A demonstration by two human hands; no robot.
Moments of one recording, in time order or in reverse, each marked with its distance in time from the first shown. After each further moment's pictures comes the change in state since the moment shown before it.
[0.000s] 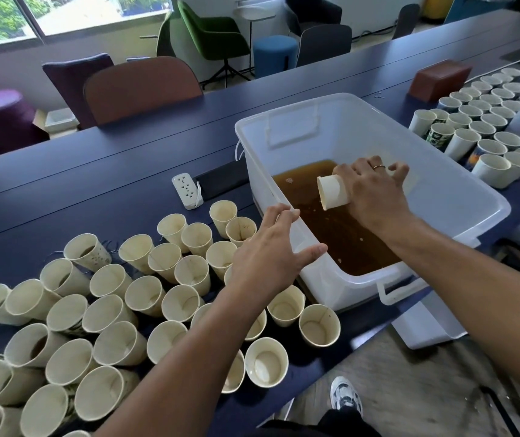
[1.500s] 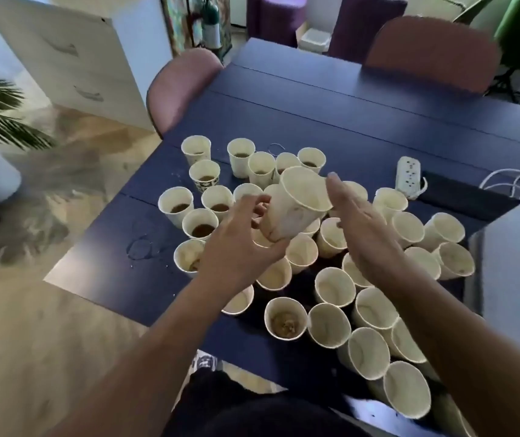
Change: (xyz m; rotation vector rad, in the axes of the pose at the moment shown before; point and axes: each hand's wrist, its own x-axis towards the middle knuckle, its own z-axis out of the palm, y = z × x) left_hand -0.251 -0.197 -0.080 -0.377 0.785 -0.647; right_hand -0.059 -0.366 -0.098 1.404 -0.834 -0.389
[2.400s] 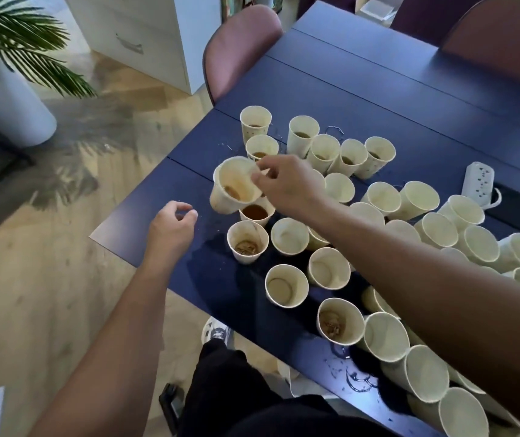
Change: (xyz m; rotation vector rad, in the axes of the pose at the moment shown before) left_hand 0.006 -0.192 -0.101 -0.012 0.262 -0.638; right_hand 0.112 0.001 0.166 -0.612 -0.197 -0.206
